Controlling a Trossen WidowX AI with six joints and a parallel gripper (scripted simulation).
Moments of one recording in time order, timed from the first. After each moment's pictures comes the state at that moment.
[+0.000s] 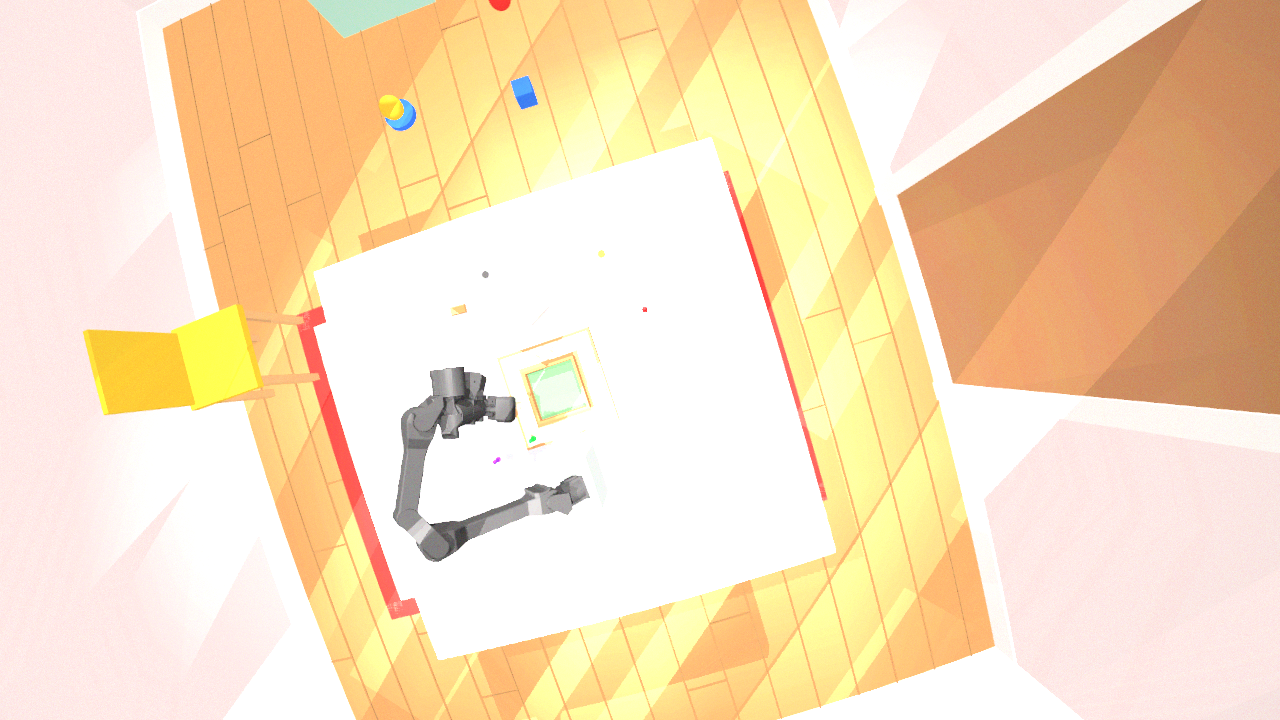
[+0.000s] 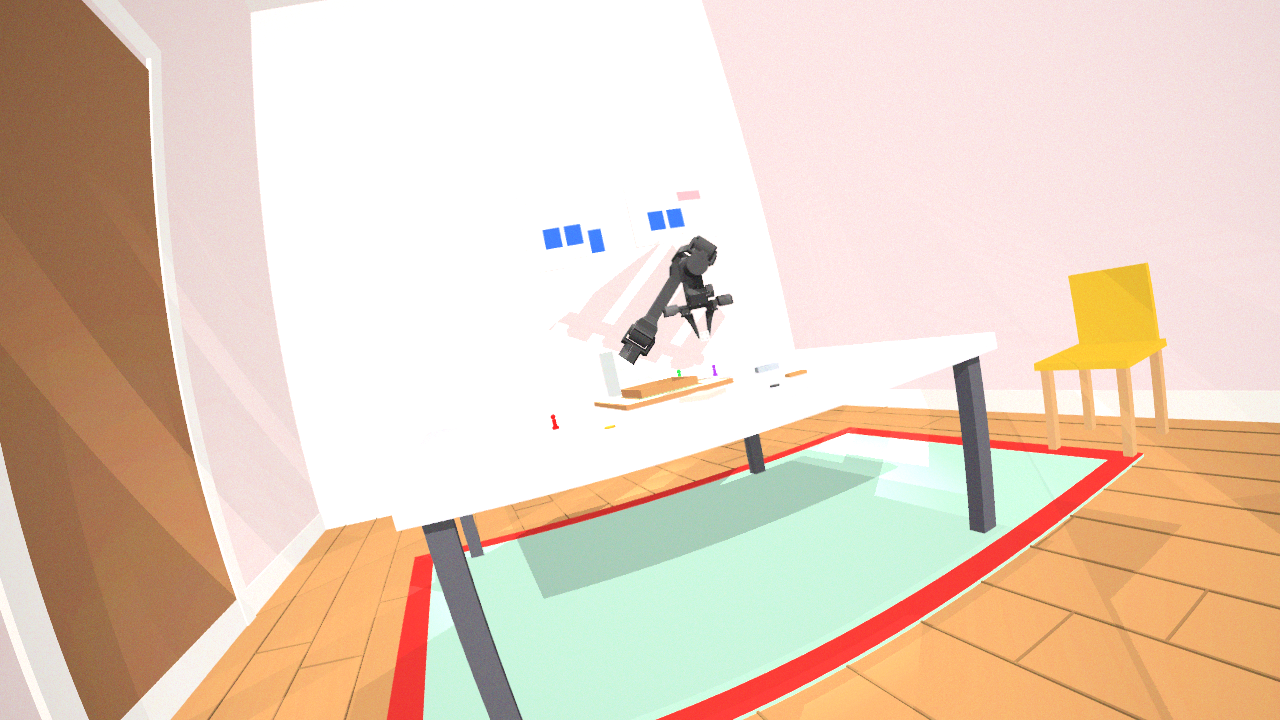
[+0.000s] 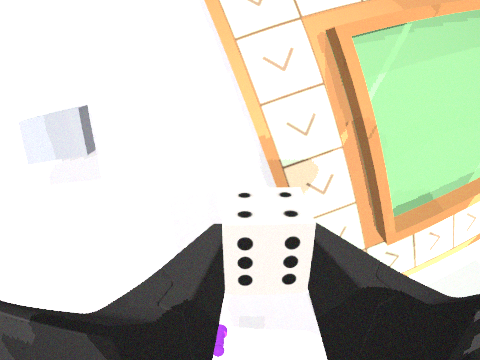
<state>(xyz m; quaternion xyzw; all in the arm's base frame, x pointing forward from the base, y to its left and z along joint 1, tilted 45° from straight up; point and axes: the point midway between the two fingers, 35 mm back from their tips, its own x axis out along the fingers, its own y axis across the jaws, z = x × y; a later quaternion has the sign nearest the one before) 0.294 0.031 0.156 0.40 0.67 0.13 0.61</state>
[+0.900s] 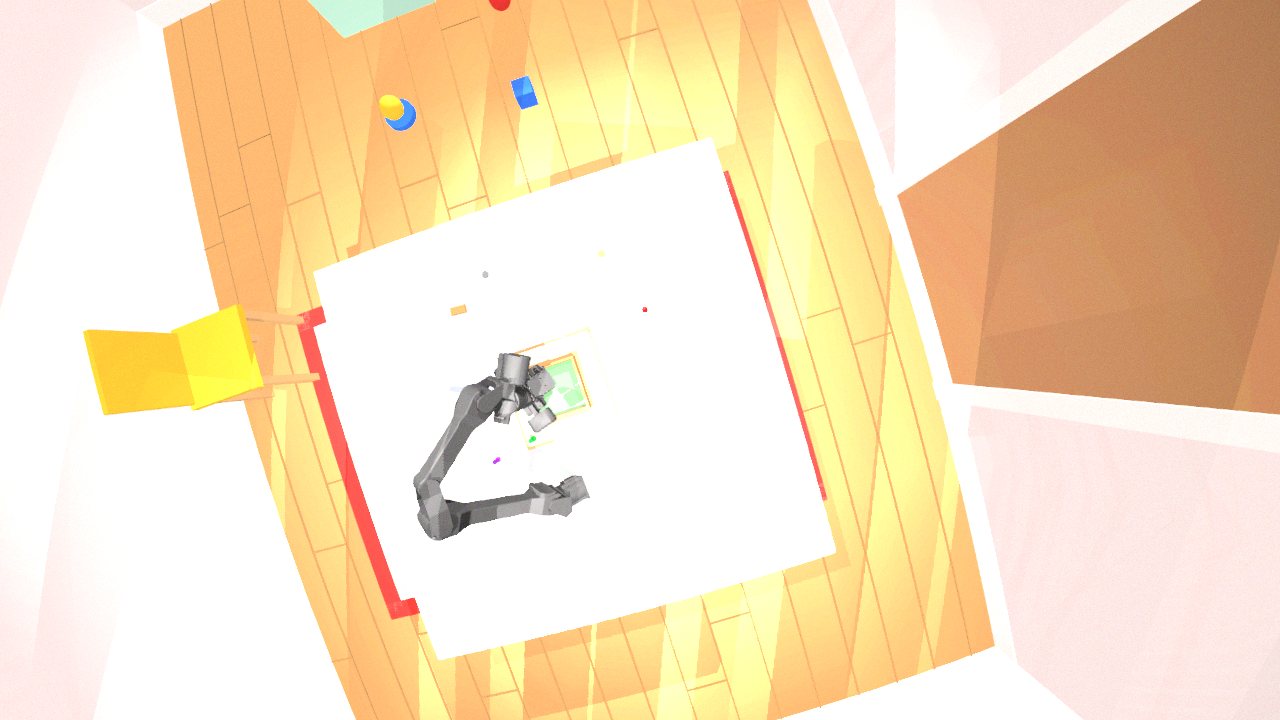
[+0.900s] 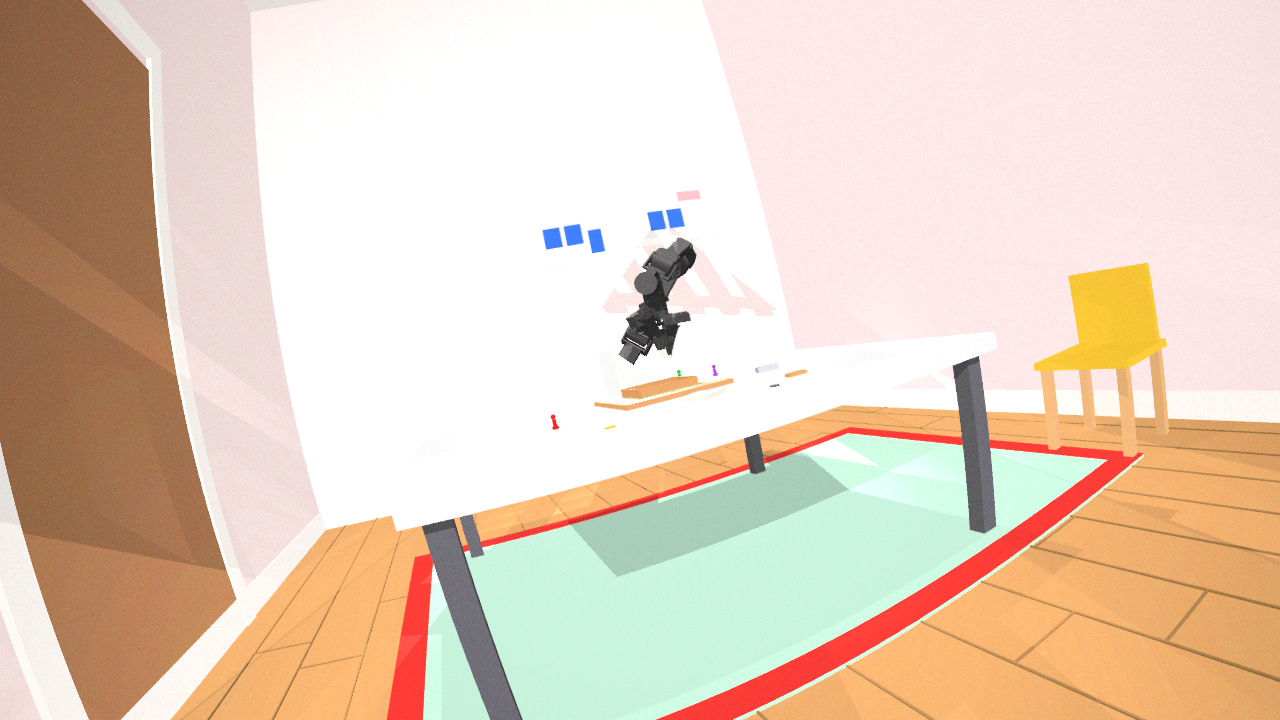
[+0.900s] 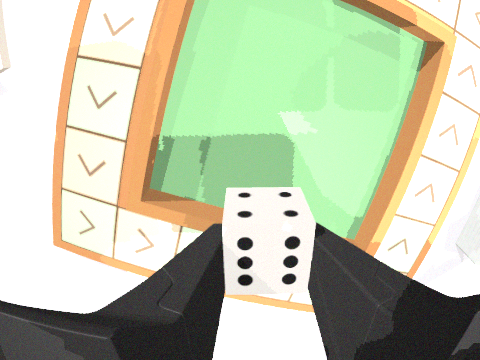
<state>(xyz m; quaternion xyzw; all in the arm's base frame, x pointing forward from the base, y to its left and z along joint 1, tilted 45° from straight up) 0.283 -0.034 0.058 0.63 0.65 -0.19 0.37</state>
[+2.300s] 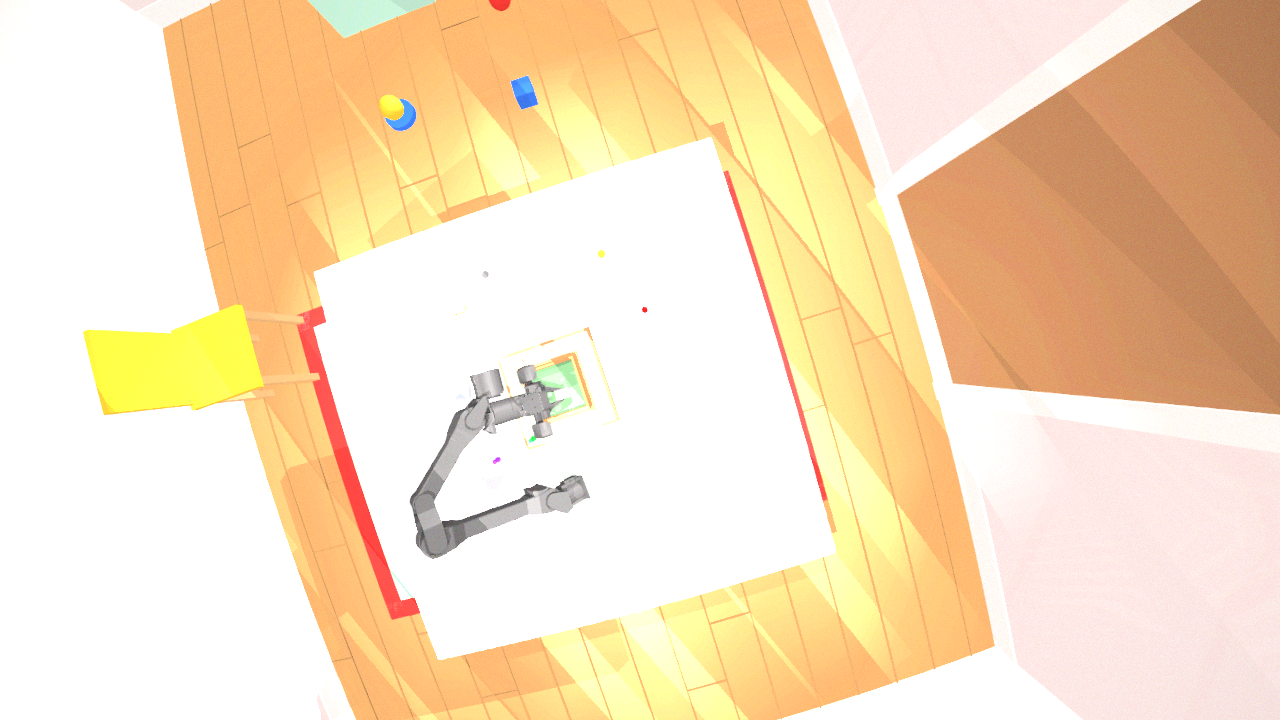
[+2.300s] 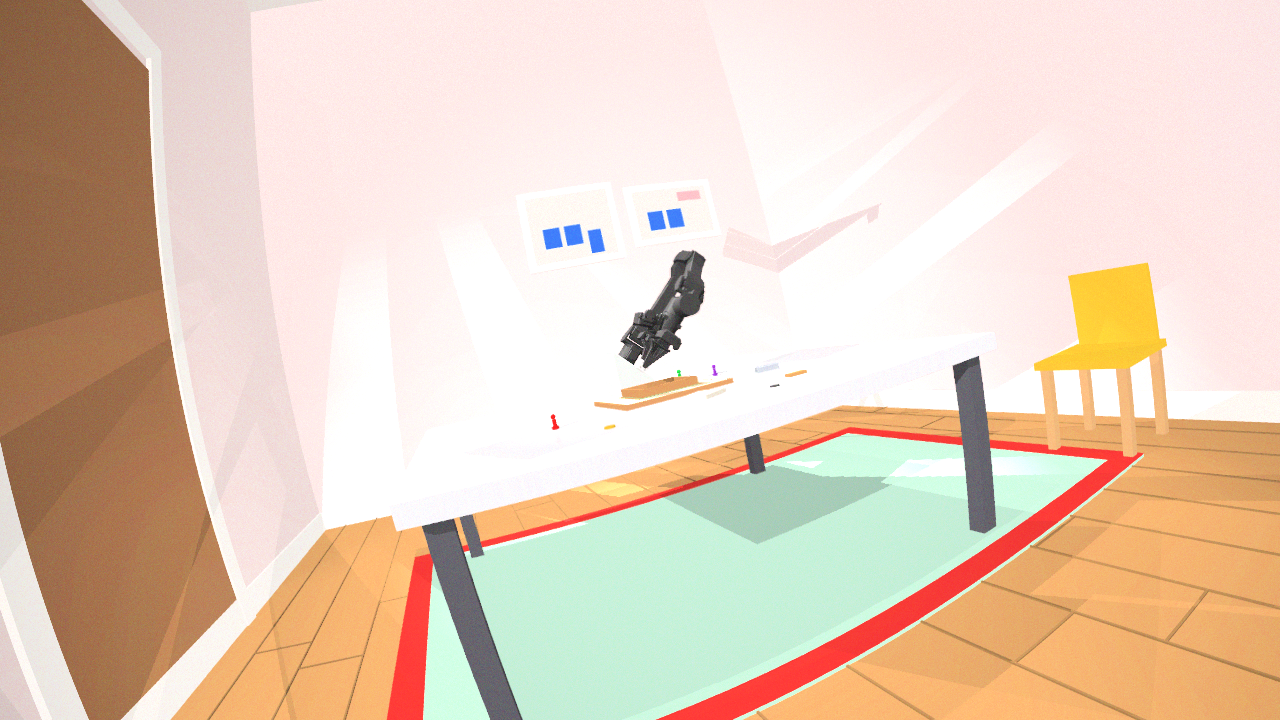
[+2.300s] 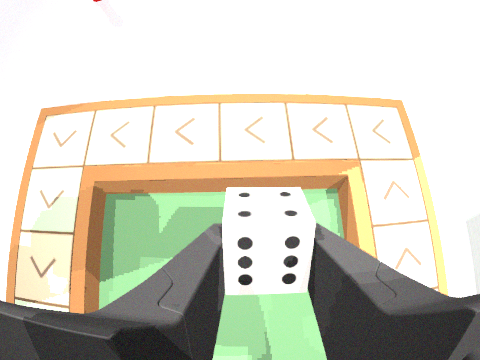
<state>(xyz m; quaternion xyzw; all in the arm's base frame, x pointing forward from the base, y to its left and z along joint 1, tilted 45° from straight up) 0.257 -0.039 0.011 0.51 0.49 -0.53 0.47</state>
